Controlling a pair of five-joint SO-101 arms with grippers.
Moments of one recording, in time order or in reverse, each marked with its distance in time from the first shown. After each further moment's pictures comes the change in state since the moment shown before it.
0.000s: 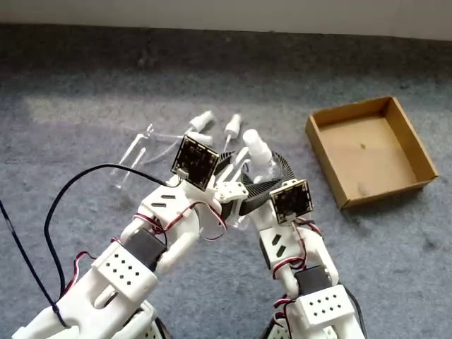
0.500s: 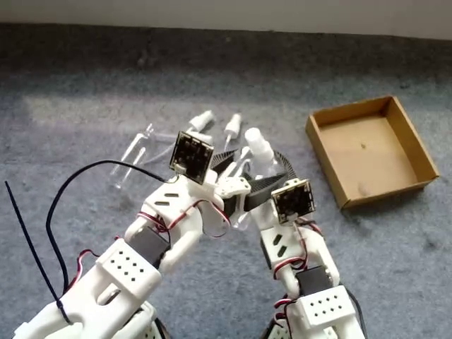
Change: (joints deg) left arm -2.4 0.7 0.1 -5.5 6.6; right arm 0.4 -0.1 0.0 -0.1 -0.1
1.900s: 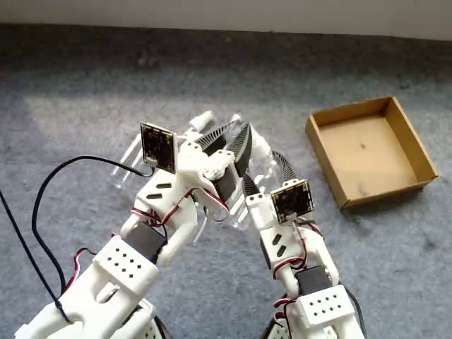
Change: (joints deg) left arm -4.7 0.6 -1.9 -12.8 10.7; right arm -0.1 0.0 0.0 0.0 0.1
